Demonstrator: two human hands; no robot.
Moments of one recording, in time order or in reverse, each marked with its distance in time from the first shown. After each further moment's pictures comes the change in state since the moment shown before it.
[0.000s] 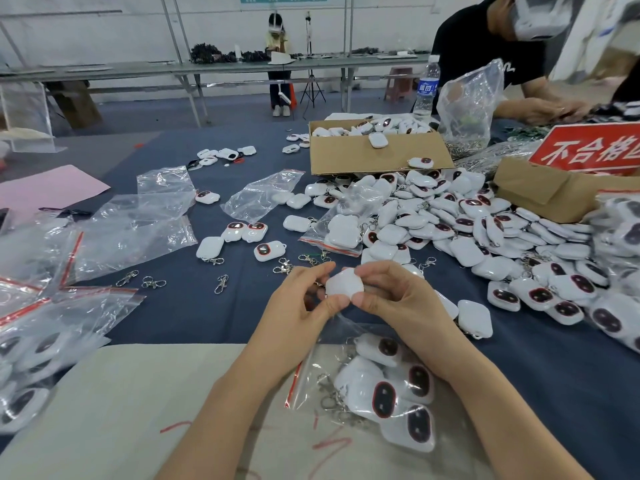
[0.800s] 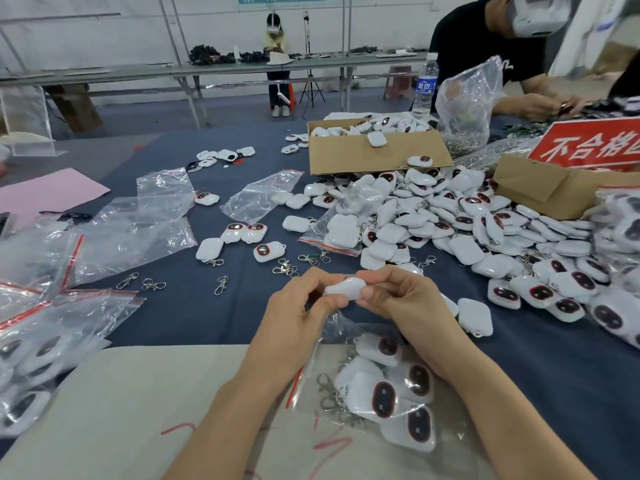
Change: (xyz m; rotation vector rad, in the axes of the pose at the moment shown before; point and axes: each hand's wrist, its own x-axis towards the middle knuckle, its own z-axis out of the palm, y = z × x) left_hand -0.007 0.004 0.001 0.009 0.023 0.056; right_hand 0.002 0.003 0.001 0.038 0.095 0.072
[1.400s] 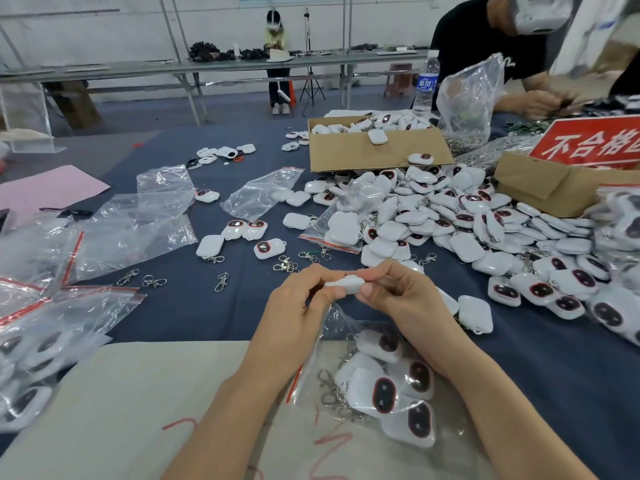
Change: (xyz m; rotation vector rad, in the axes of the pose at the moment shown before) left_hand 0.000 0.001 0.000 0.067 0.018 0.054; right_hand -0.002 -0.002 0.001 -0.080 -0.036 -0.038
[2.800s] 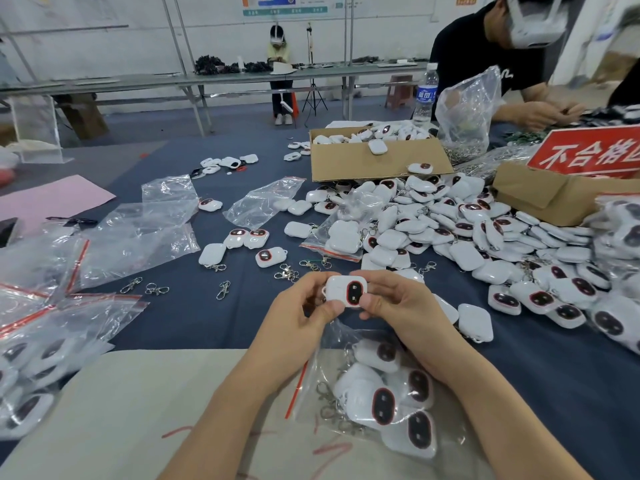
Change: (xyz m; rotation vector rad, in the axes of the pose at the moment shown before) left_hand 0.003 0.005 -0.005 -0.131 -0.082 -0.115; right_hand 0.005 0.004 -0.003 0.018 -0.043 -0.025
